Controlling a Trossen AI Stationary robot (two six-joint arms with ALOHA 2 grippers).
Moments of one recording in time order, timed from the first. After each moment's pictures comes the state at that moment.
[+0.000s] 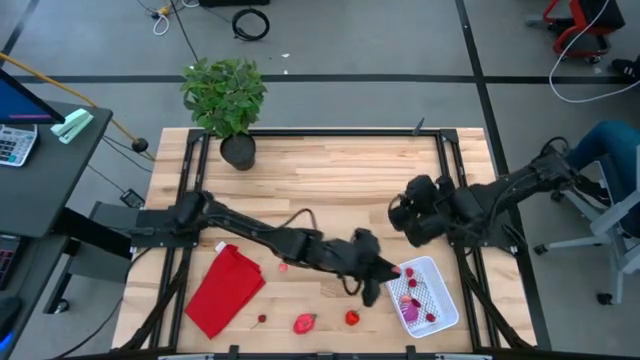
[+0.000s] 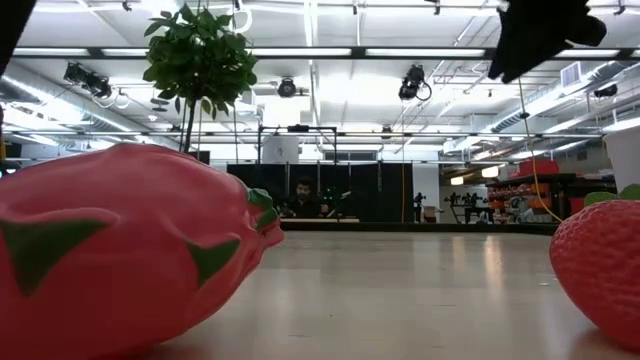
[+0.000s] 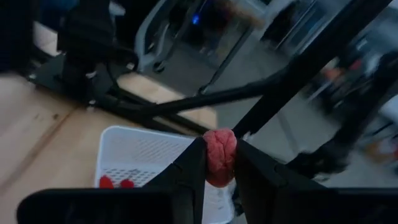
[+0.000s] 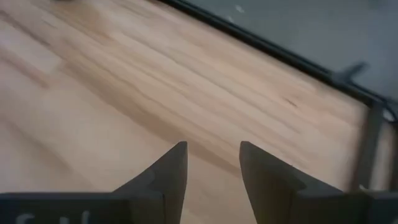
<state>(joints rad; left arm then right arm) -0.32 2.11 1.83 0.07 -0.21 -0.62 0.37 1.22 1.10 -1.31 0.80 1.32</state>
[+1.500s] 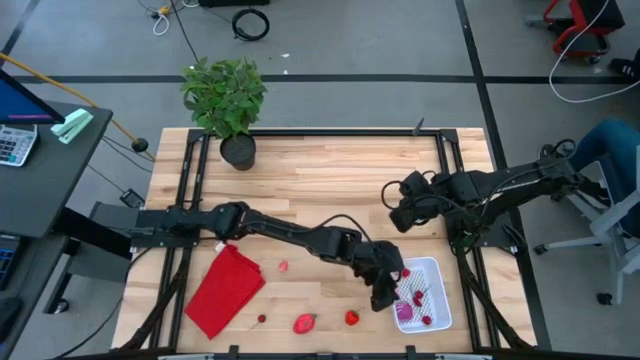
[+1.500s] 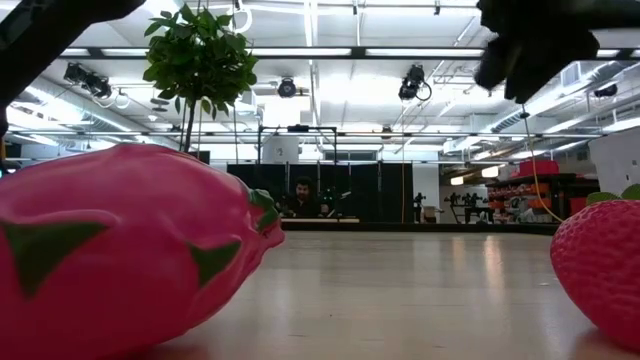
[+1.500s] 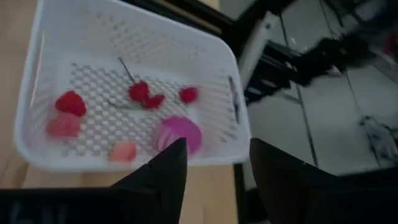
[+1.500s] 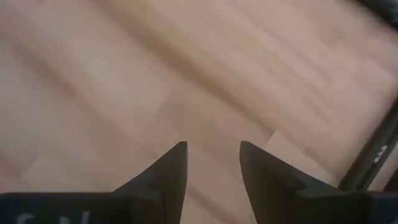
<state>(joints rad) -0.25 2.47 2.35 -0.46 0.24 -0.59 0.21 1.19 1.10 -1.27 0.43 1.07</state>
